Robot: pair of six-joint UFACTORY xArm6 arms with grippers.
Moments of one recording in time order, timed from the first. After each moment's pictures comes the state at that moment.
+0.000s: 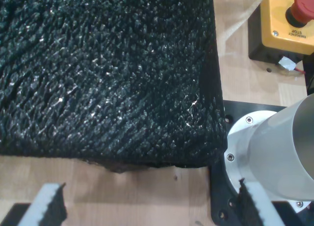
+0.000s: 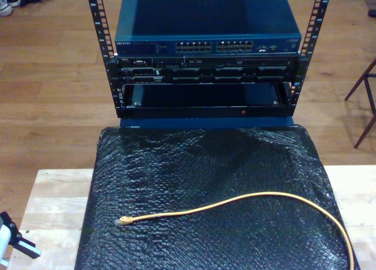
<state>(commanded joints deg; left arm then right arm) 45.7 -28.5 -31.9 -19.1 94.5 -226.7 -25.1 -31.8 -47.8 29.7 93.7 -106.5</state>
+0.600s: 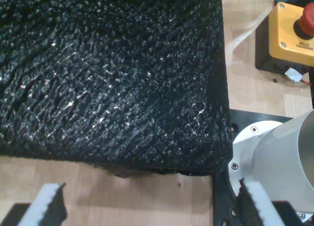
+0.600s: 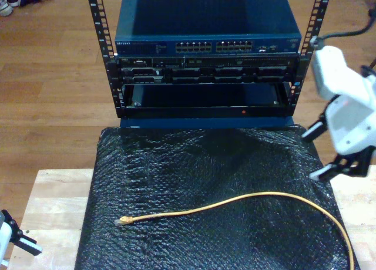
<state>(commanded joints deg) 45.7 -28.6 -31.8 -20.4 94.6 -229.2 0.3 -28.4 -47.0 29.1 77.6 -93.0</state>
